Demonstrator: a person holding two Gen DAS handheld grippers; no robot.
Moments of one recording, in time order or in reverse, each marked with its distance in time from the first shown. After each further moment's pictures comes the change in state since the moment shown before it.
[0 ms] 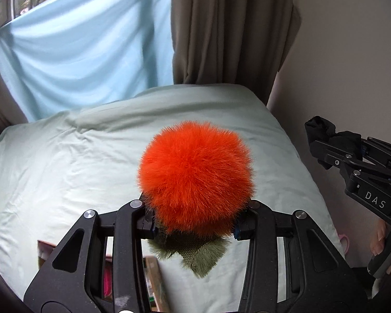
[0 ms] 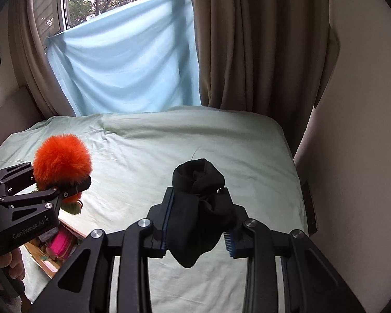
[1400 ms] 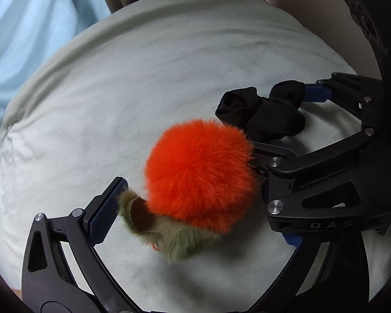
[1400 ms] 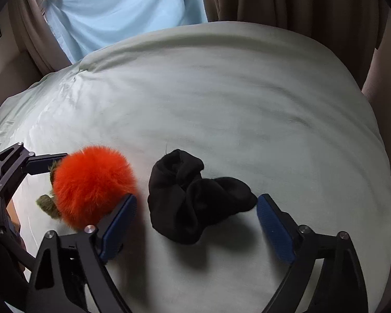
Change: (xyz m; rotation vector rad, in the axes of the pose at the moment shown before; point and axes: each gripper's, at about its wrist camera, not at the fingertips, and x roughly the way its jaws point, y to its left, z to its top) left arm 0.335 -0.089 -0.084 0.268 0.238 0.025; right arm 0.298 -0.092 -0.093 -0.093 0.179 0.169
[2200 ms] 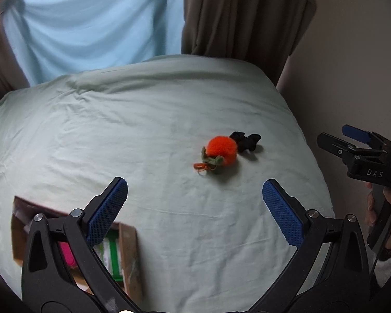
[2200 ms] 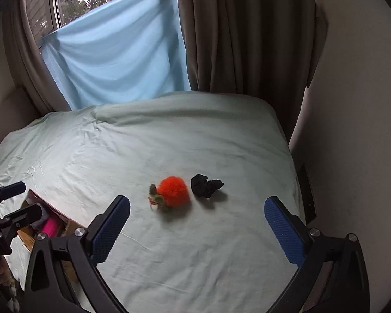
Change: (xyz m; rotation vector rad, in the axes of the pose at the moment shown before) left arm -0.276 0.065 -0.064 -0.337 -0.147 -0.028; right arm -0.252 0.072 0.004 0.119 -0.113 -0.144
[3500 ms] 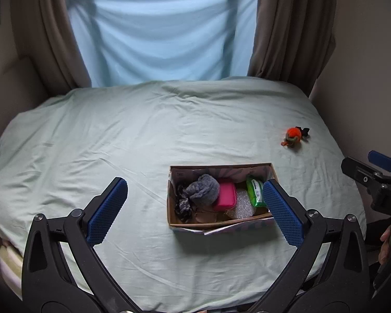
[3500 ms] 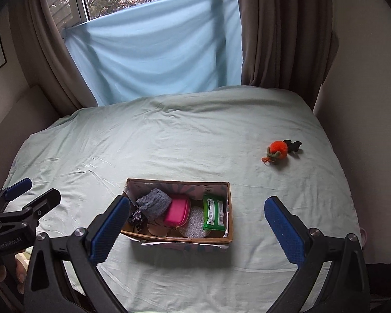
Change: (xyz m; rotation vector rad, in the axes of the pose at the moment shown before) left arm -0.312 0.318 -0.107 -0.028 -0.096 0.121; right arm -0.167 0.389 -0.035 0.112 0.018 -0.060
